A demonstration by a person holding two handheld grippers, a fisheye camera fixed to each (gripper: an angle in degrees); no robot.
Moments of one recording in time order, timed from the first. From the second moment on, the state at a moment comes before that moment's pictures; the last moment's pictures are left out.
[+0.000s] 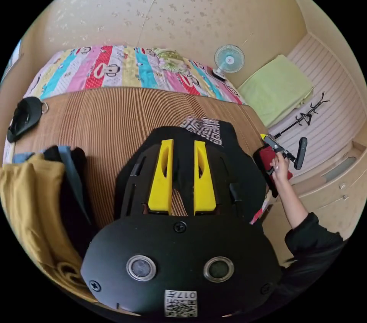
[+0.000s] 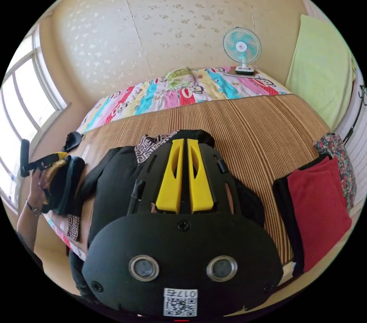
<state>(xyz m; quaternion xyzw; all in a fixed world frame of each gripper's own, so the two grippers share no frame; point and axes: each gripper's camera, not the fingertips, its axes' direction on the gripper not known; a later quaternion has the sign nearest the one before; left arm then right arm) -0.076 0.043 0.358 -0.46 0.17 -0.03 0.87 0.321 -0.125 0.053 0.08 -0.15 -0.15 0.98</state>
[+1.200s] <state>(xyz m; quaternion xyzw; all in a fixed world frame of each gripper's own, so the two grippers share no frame) -0.171 0.198 0.082 -0.59 0.14 -0.18 0.77 0.587 0.114 0.026 -0.17 -0.24 -0.06 0.95</state>
